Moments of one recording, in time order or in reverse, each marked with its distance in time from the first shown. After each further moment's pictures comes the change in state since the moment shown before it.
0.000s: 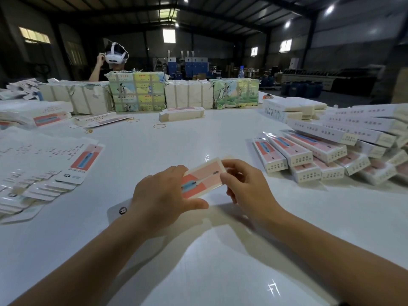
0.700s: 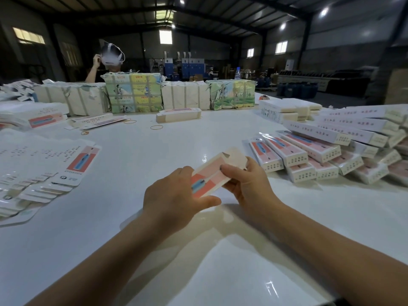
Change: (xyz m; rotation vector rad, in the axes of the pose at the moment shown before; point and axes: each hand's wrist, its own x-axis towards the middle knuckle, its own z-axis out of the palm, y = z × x) left_hand 0.003 0.026 0.004 -0.060 0.004 -0.046; right_hand 0.012 -0.003 0.000 0.648 0.110 0.240
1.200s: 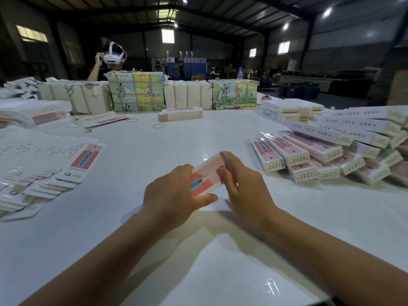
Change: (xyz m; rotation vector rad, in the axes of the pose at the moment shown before) left_hand -0.002 -0.001 -0.005 -0.002 -0.022 -0.011; right_hand -0.014 0.008 -0.003 -1.203 -0.078 -0.623
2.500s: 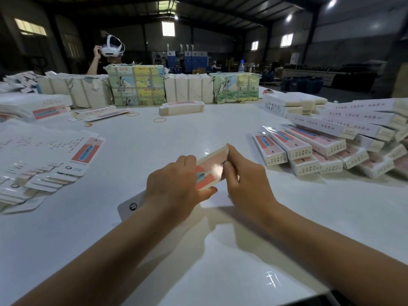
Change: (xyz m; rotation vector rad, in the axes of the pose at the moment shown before) left_hand -0.002 0.005 0.003 0.338 0.151 0.016; right_hand -0.001 -0.009 -0.001 0.075 0.062 -0.009
